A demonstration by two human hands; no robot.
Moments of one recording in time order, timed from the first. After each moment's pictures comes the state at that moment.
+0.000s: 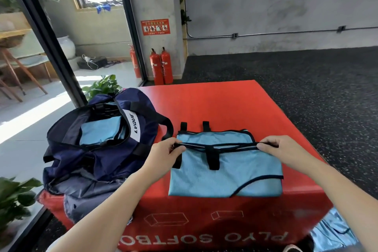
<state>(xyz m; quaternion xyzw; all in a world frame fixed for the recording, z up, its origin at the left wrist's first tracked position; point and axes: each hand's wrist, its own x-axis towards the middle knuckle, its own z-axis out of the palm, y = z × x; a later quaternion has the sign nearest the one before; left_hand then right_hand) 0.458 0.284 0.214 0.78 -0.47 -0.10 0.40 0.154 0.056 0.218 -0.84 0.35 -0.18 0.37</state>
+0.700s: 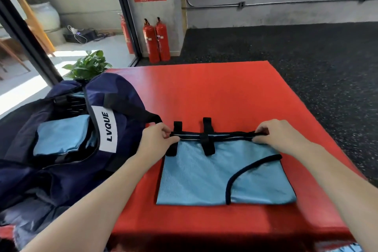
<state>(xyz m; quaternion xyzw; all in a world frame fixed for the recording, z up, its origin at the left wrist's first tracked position) 0.545 0.176 0.160 0.84 -0.41 -0.07 0.35 0.249 -0.043 0.195 -0.88 0.43 -0.02 0.20</state>
